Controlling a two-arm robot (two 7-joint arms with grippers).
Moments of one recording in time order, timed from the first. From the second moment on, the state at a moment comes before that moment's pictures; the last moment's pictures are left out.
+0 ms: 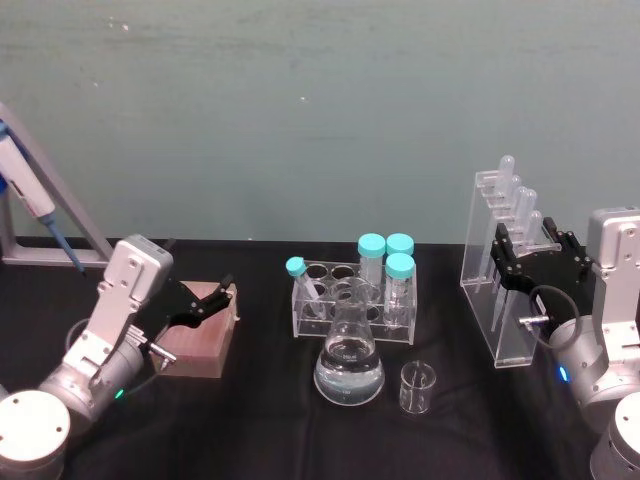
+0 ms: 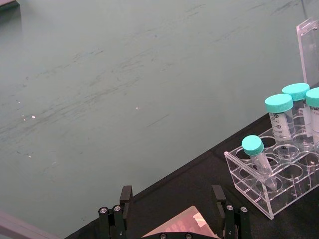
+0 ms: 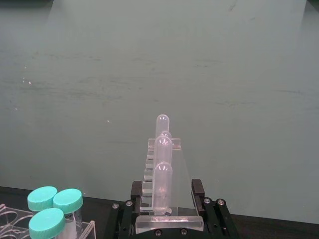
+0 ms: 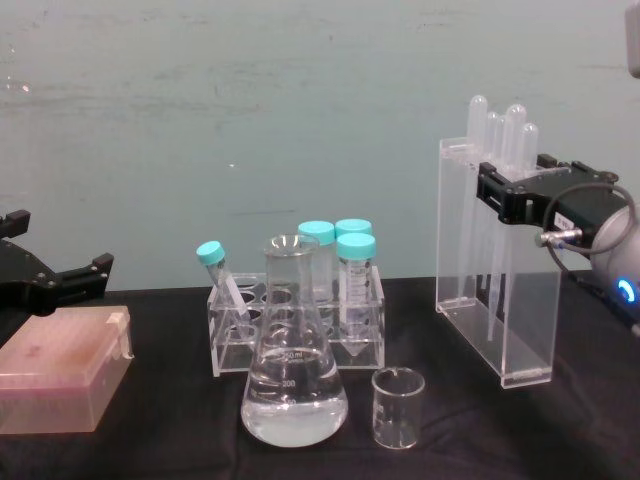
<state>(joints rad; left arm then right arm) -0.20 0.60 0.45 -1.41 -0.25 -0.12 0.03 0.24 0.01 -0.12 -1.33 -0.01 -0.11 0.05</state>
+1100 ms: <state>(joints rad) -0.20 0.60 0.45 -1.41 -0.25 -0.12 0.03 0.24 0.01 -0.12 -1.33 -0.02 -0.15 0.06</state>
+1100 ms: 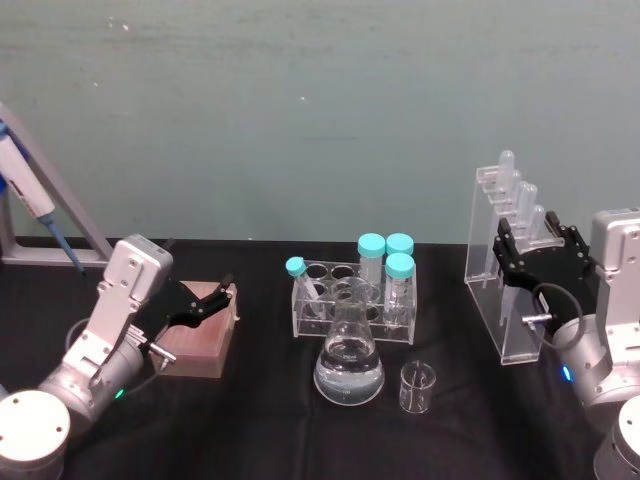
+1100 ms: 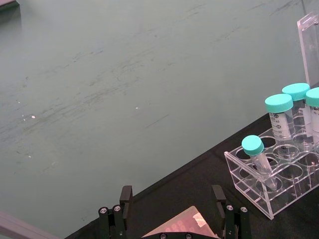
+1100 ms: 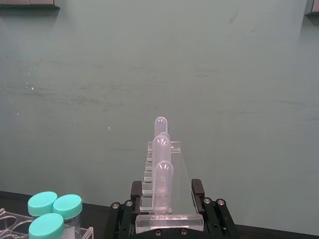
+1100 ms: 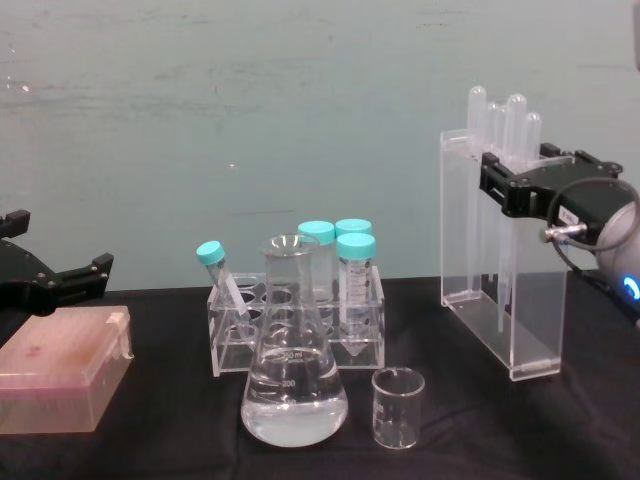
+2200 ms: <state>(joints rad) -0.20 0.60 0.45 -1.41 -0.25 -0.12 0.03 0.23 0.04 -0.03 -1.34 -0.03 -0.18 0.04</state>
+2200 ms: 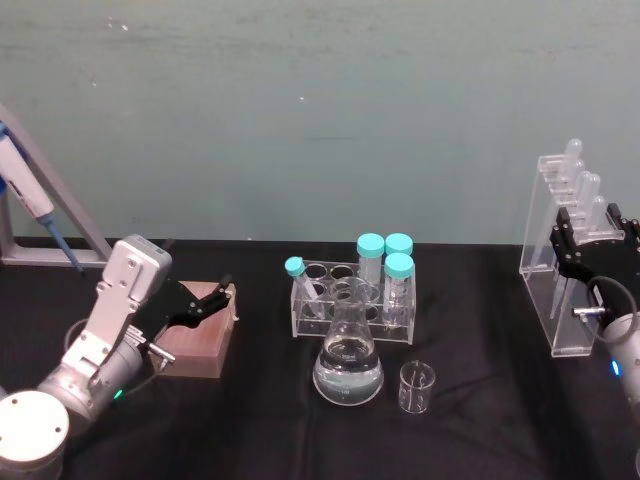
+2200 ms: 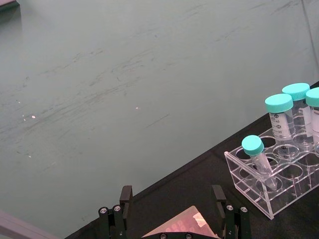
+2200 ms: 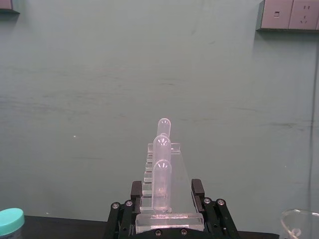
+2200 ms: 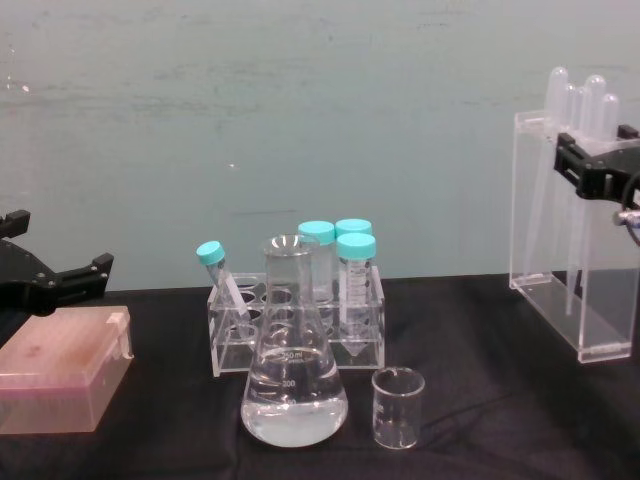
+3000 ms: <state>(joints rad) -0.20 0.60 0.45 -1.41 -0.25 -0.12 0.03 0.23 0.10 0.04 -1.34 0.02 -0.19 0.09</state>
